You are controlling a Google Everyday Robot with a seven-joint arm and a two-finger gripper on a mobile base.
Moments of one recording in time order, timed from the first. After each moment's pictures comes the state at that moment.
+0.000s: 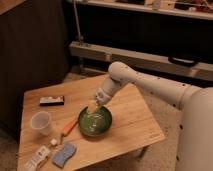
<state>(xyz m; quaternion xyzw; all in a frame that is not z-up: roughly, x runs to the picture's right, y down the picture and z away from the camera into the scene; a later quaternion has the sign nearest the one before) -0.075 0.111 0.731 -0.54 -0.12 0.38 0.74</state>
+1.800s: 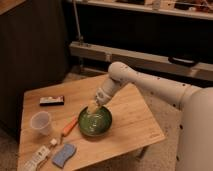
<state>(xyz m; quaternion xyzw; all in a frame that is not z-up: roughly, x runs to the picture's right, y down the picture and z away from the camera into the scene) -0.075 0.111 0.731 -0.54 -0.12 0.38 0.74</state>
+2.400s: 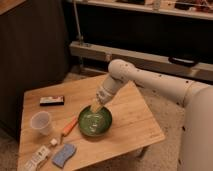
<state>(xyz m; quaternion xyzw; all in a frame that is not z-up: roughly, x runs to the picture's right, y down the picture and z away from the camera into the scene) -0.035 0.088 0.732 -0.47 -0.04 0.42 0.78</state>
